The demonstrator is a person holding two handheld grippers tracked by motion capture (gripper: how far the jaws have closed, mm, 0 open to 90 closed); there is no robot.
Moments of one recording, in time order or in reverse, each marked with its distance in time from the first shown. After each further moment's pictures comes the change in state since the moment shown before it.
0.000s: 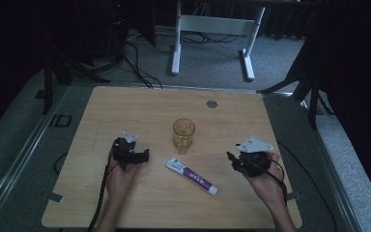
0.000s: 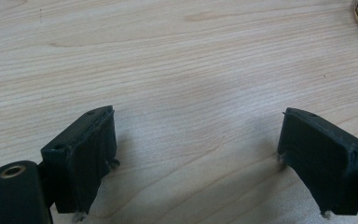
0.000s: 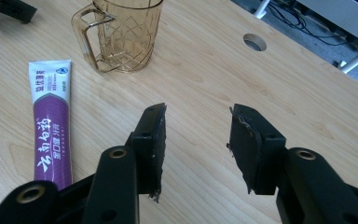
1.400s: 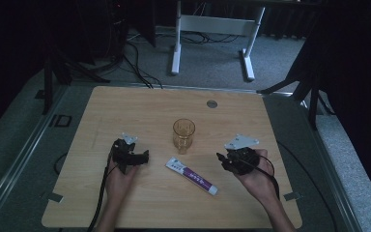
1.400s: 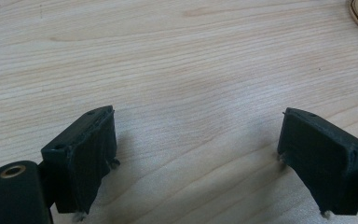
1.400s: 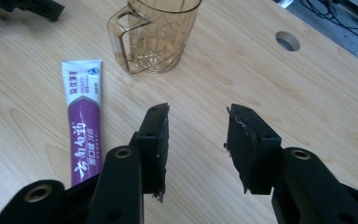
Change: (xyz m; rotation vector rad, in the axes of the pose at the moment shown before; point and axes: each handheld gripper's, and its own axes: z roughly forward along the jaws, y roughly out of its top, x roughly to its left) left arm -0.001 -0.003 -0.003 -0.002 -0.001 0.000; right arm 0.018 0.021 0.010 0.060 0.076 -0.028
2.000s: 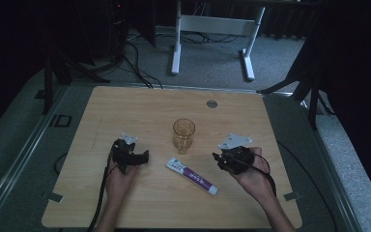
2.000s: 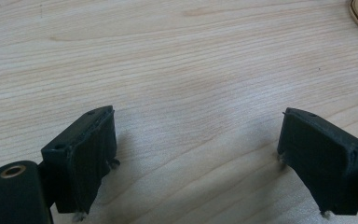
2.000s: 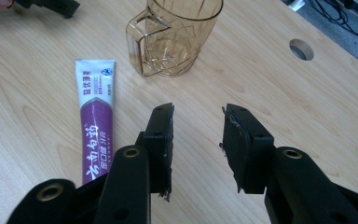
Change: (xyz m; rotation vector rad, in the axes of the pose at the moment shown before) left arm 0.000 0.000 0.000 0.000 0.000 0.000; right arm 0.009 0.011 0.004 0.022 0.025 -0.055
